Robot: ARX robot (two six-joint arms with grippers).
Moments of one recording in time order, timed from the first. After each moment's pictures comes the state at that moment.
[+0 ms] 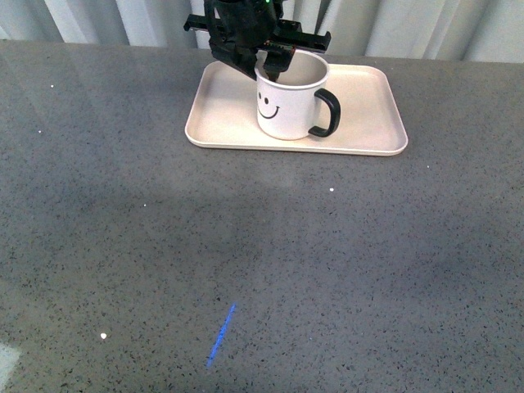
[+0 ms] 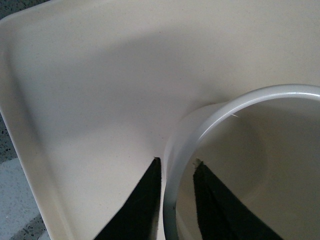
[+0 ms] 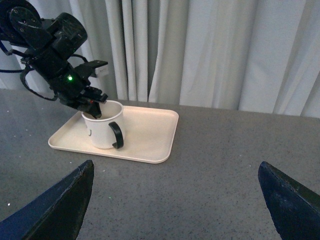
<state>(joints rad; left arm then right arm) -0.43 2.73 2.54 -0.81 0.06 0.00 0.00 0.00 0.02 0.00 0.00 -0.01</state>
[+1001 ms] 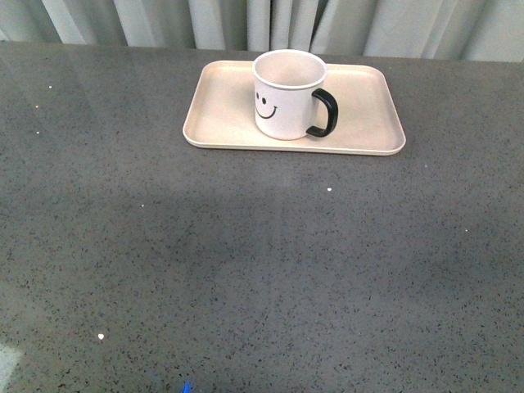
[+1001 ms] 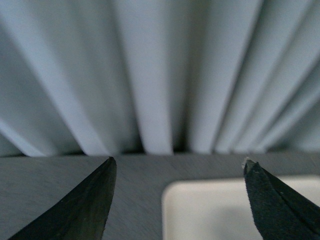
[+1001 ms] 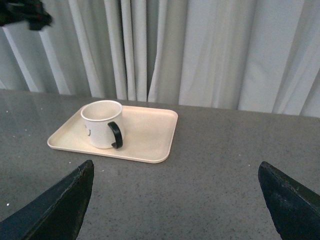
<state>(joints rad) -0.32 1.94 1.36 0.51 -0.27 -0.02 0.00 0.00 0.02 0.00 0.00 -0.01</state>
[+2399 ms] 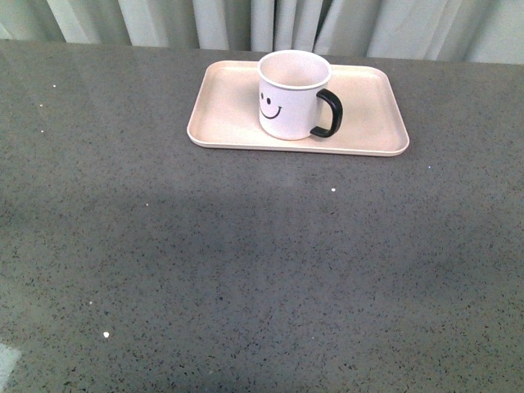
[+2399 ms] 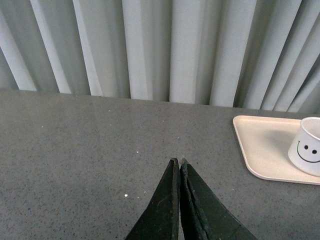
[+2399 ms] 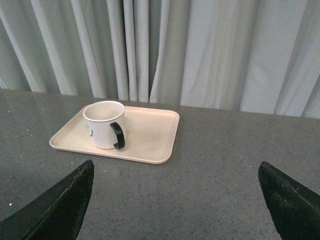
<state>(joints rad) 0.00 0.83 0.03 0.79 0.00 -0.01 0.00 0.00 0.02 0.00 0.00 -0.01</state>
